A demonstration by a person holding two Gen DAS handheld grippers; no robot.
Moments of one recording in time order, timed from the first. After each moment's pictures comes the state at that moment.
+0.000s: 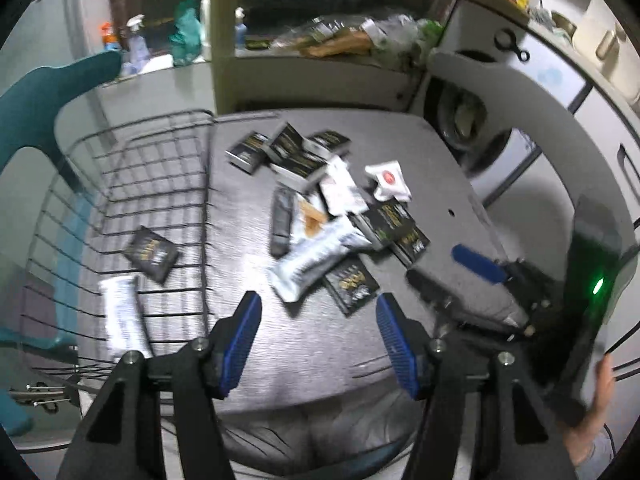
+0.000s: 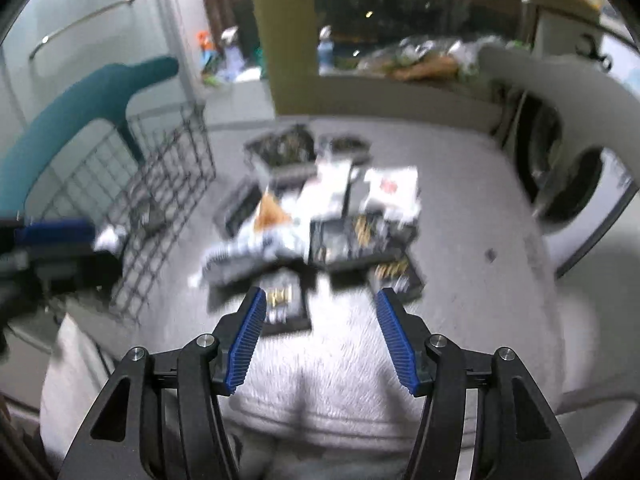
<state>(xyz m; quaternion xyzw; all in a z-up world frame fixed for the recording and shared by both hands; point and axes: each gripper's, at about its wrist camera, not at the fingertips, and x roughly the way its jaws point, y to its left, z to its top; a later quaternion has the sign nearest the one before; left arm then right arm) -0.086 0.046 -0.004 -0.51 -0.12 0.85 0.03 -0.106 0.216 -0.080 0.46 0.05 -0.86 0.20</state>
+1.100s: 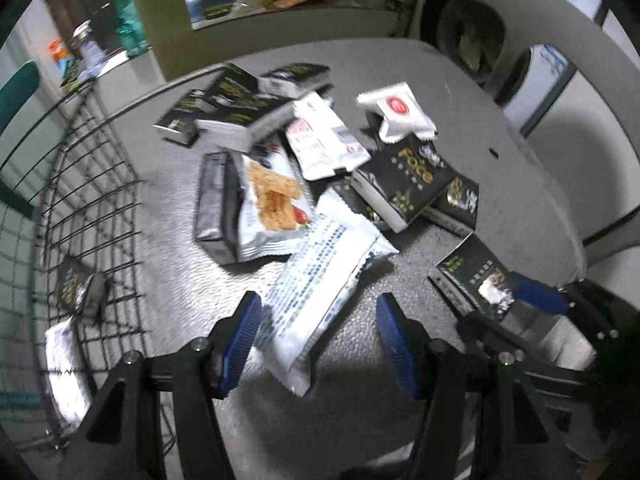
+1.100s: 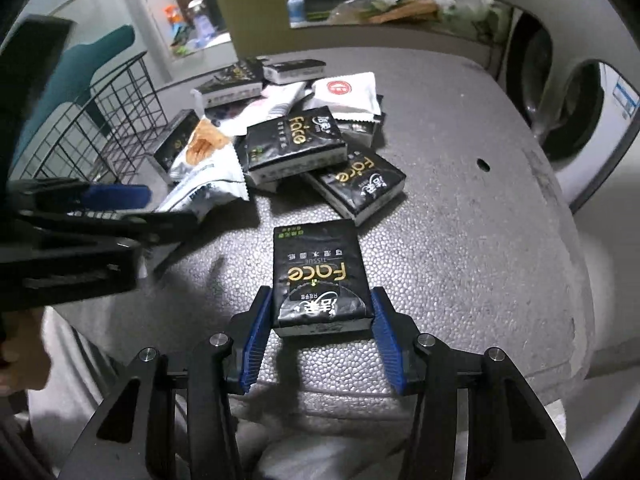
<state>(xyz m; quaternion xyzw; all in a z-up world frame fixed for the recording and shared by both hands) -0.156 0.094 -0.110 -0.57 -0.02 0.82 0.04 -0.124 0.257 -0.137 0.52 0.02 -0.84 0.16</state>
